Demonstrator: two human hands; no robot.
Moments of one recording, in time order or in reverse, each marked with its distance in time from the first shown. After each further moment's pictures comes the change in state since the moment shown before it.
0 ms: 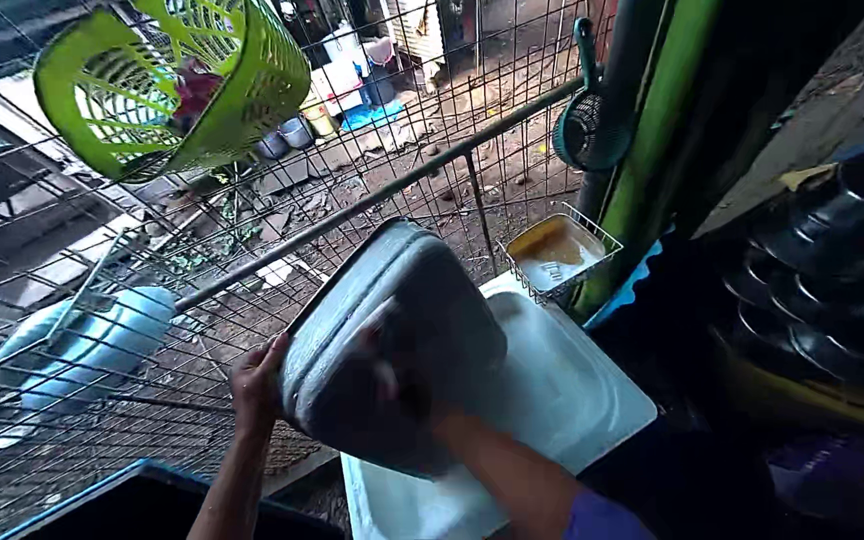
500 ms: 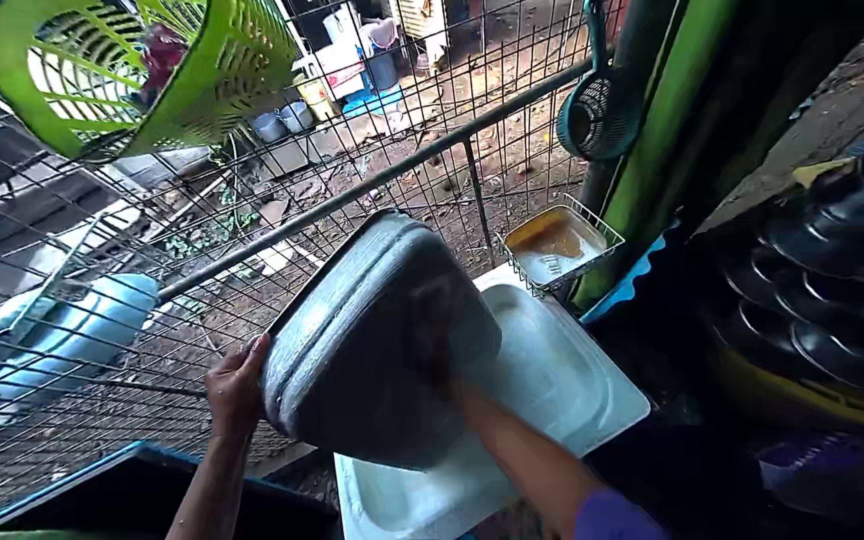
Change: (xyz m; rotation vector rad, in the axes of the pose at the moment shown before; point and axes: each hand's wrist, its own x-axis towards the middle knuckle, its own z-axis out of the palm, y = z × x) left_hand -0.012 0.000 -0.006 -0.058 0.023 0.012; right_hand -0.010 0.063 -0.016 -0.042 0.100 0.318
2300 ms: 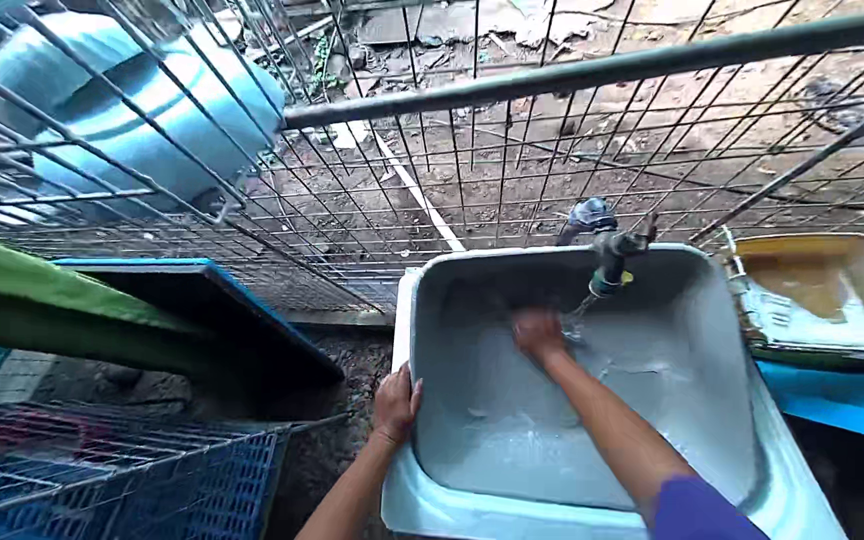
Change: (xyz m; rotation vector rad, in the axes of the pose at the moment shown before) left_hand -0.153 -0.276 -0.013 0.765 -0.203 0.047; right_hand -0.051 0.164 0.067 -0.718 -0.999 -0.258
